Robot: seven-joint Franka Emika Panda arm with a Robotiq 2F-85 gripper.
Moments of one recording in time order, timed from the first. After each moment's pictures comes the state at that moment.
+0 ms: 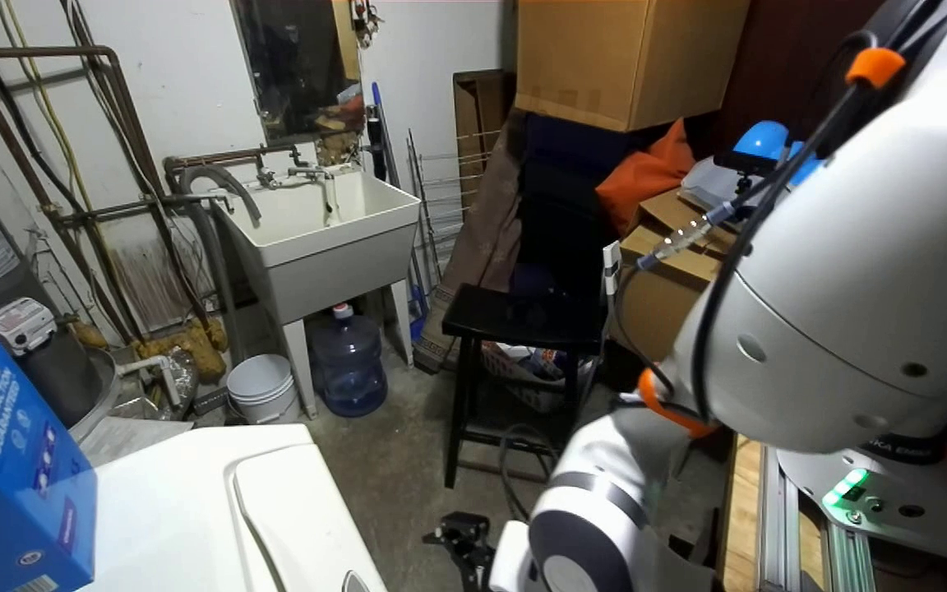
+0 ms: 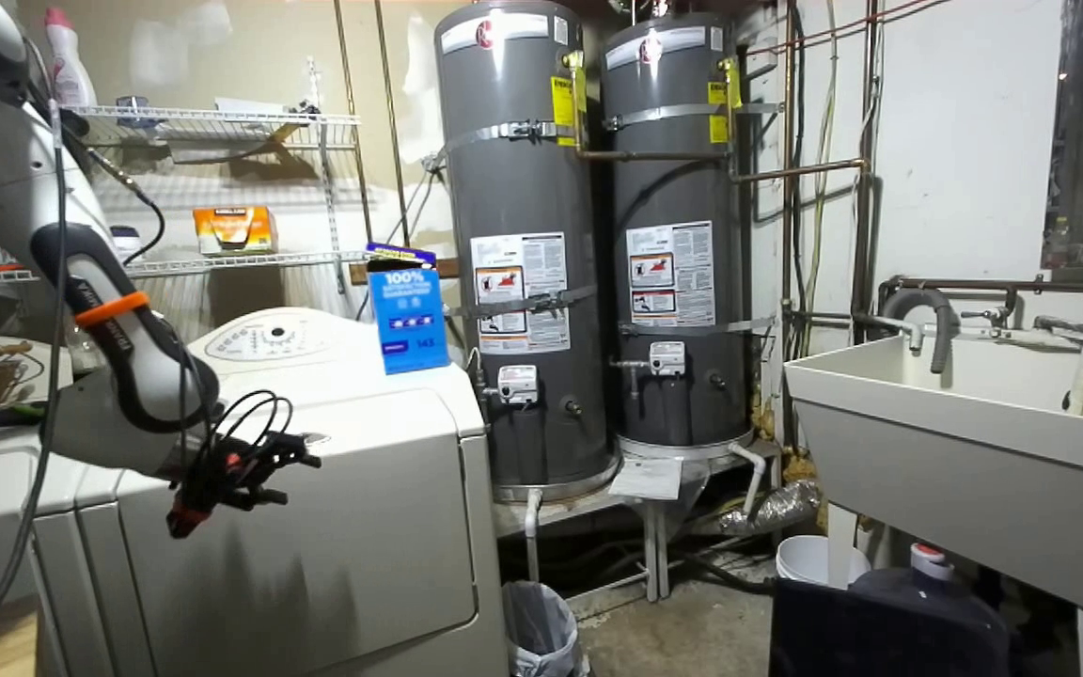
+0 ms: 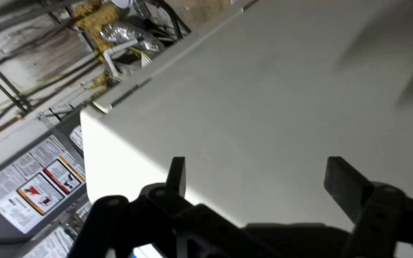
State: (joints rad) arm 1.33 0.75 -0.38 -2.16 -2.06 2.53 2.06
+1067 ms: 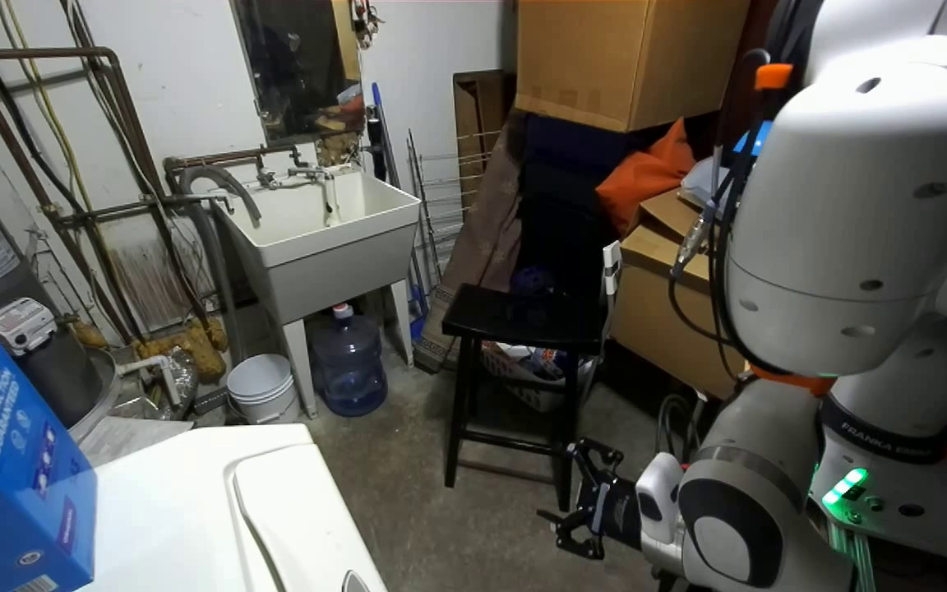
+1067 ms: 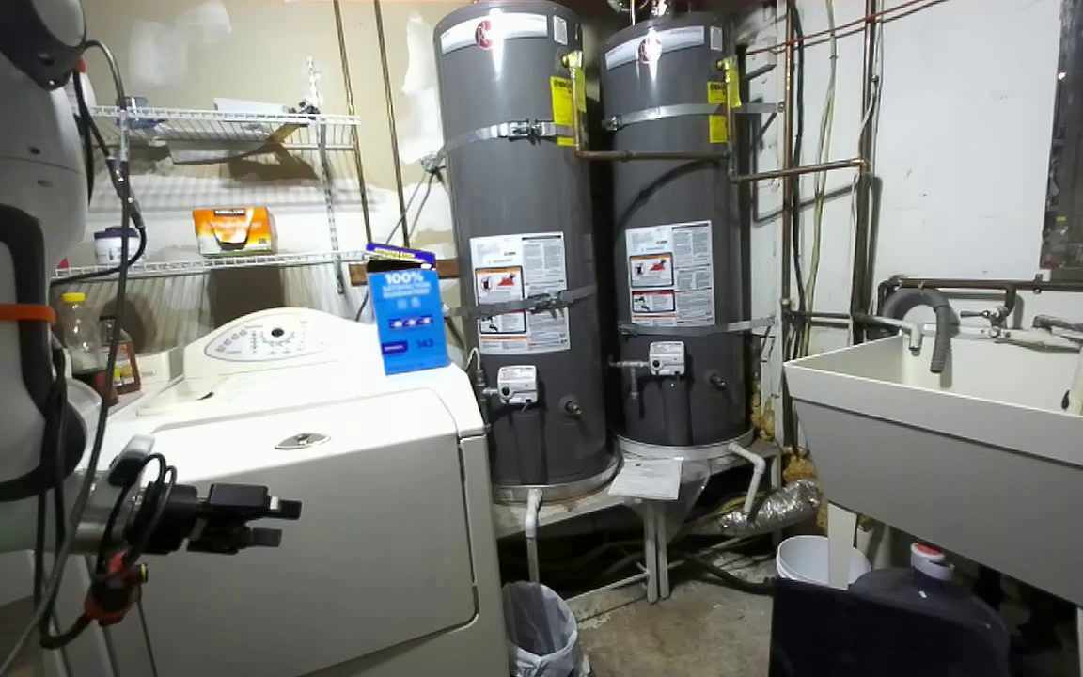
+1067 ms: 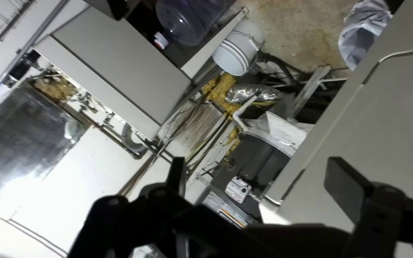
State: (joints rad) arm 0.86 0.58 0.14 -2.67 -1.95 1.86 2.50
